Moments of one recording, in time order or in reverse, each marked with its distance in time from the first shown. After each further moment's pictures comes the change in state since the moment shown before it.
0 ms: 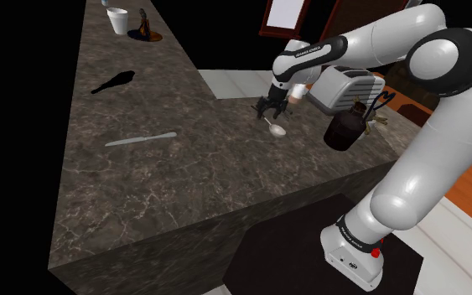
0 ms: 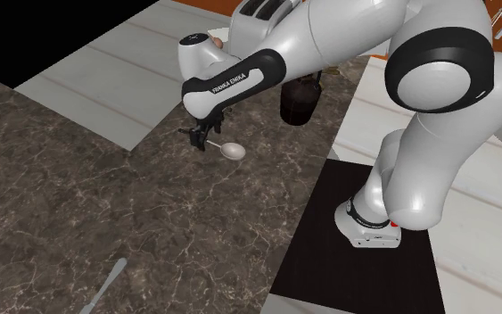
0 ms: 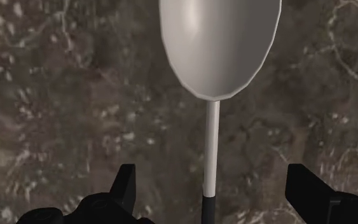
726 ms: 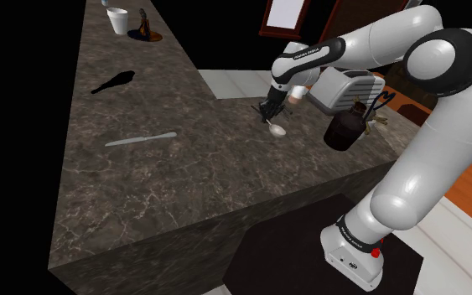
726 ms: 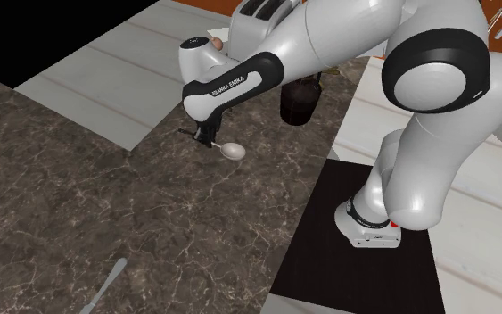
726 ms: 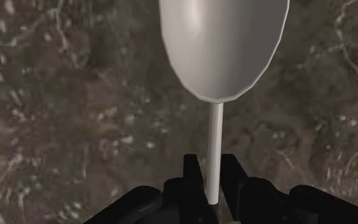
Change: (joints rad) arm 0.000 0.011 0.001 -0.007 0.005 0.018 -0.004
